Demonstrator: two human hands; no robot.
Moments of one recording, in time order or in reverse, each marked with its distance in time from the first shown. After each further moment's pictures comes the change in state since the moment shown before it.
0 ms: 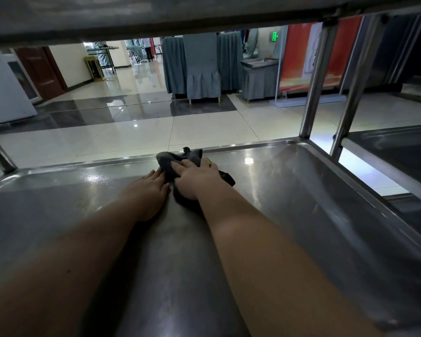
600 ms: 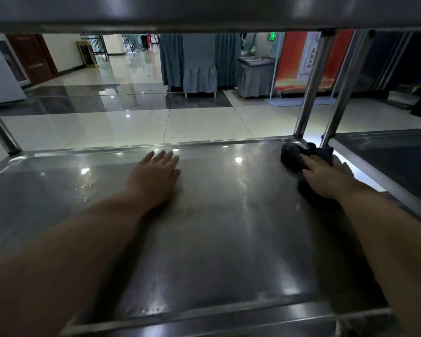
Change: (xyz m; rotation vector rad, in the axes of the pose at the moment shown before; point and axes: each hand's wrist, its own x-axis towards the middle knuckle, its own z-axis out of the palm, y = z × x) left_hand -0.030 0.025 -0.018 0.151 0.213 0.054; right_hand -0.135 0.226 -0.029 -0.032 0.191 0.521
